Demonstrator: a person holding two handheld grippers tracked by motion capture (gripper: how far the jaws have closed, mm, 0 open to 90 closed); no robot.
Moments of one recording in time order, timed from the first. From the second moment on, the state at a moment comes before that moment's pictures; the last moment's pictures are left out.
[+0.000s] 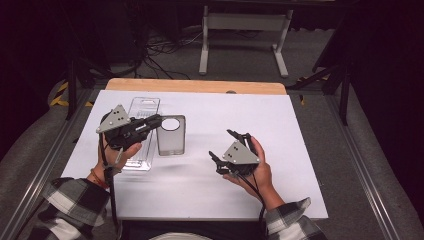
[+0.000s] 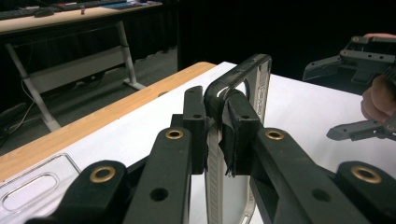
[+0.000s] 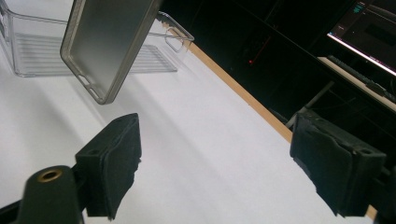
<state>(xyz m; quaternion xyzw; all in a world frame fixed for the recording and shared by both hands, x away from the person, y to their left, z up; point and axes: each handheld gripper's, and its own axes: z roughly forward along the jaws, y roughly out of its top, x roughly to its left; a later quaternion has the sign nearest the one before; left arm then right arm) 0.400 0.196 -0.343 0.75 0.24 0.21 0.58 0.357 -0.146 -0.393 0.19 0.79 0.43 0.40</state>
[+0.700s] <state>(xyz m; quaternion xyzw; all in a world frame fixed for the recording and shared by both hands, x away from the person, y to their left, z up) 0.396 0.210 -0.332 0.73 0.24 0.22 0.60 0.334 -0.172 -0.429 0.27 0.78 0.45 0.34</state>
